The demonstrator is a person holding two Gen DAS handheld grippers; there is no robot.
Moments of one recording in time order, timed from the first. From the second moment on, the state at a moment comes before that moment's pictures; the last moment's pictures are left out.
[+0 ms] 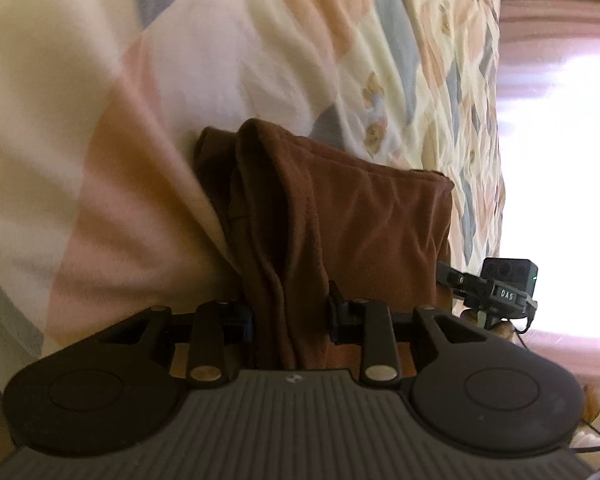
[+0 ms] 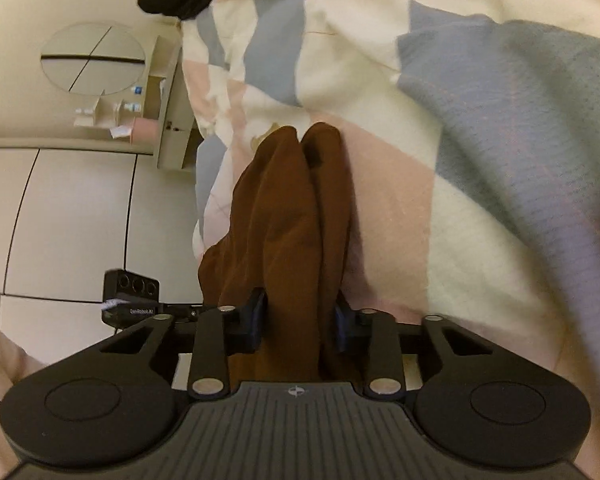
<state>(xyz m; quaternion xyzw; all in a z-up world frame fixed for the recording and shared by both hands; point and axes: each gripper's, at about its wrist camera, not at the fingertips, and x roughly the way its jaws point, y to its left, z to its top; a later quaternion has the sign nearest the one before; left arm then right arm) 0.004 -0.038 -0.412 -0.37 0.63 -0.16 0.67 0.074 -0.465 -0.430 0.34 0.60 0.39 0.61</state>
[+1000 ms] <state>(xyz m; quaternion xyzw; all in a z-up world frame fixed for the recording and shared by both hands) -0.220 -0.483 -0.226 0.07 0.46 -0.75 0.46 -0.643 -0.457 -0.251 0.62 -0.01 -0.31 0.72</state>
